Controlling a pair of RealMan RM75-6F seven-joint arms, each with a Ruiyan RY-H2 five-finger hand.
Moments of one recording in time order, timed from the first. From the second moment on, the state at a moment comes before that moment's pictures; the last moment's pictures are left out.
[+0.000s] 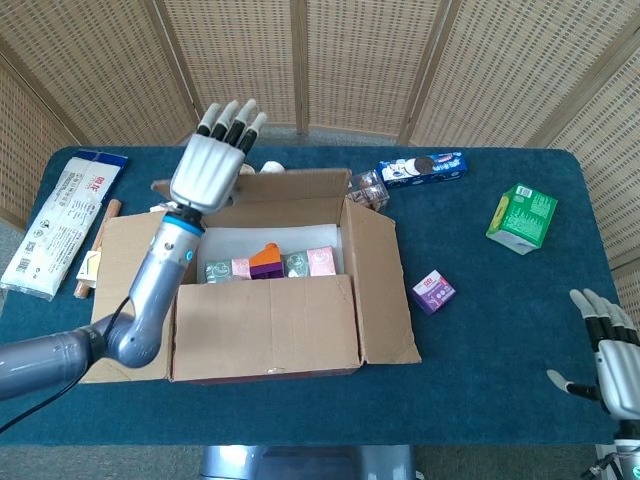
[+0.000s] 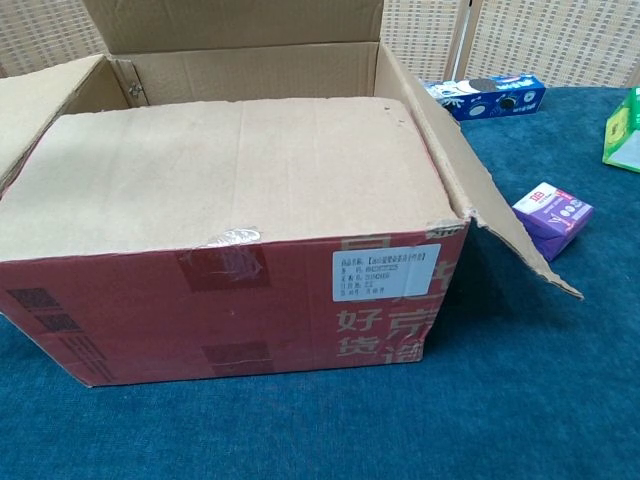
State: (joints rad) left arm -1.08 -1.32 -0.37 -1.55 0.83 1.10 0.82; right arm 0.02 -0.96 0.06 -1.84 -1.42 1.46 0.02
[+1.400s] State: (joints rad) left arm -1.17 -1.09 -0.33 -1.83 0.28 0.81 0.77; right arm 0.03 -0.96 0.07 -1.84 -1.40 1.44 0.01
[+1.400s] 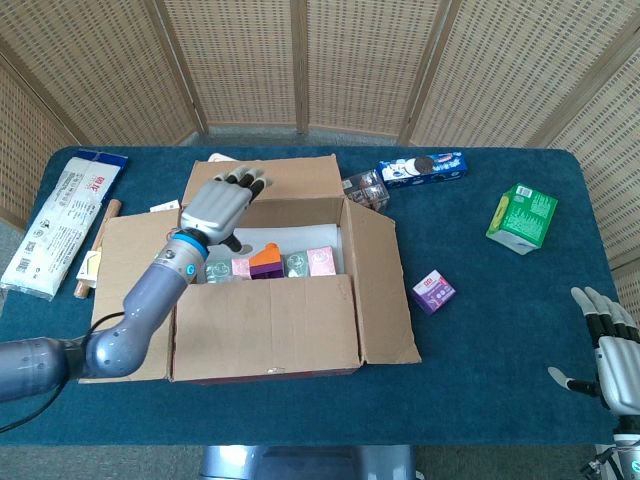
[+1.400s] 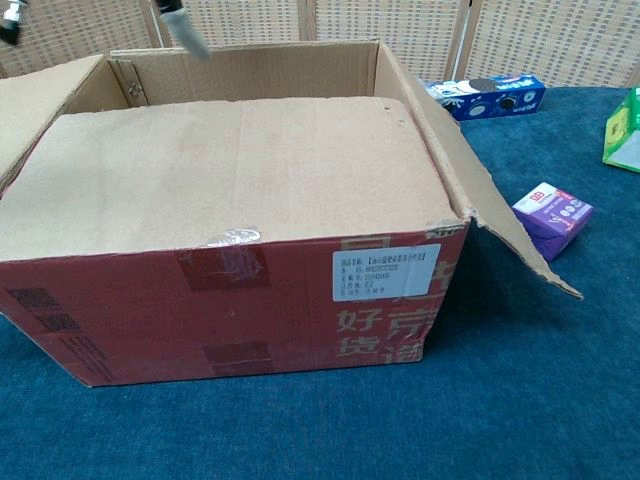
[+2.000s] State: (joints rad) left arm -1.19 -1.01 -0.29 -1.92 0.19 0.68 0.51; right arm 0.03 -0.97 0.07 -1.84 -1.41 1.44 0.00
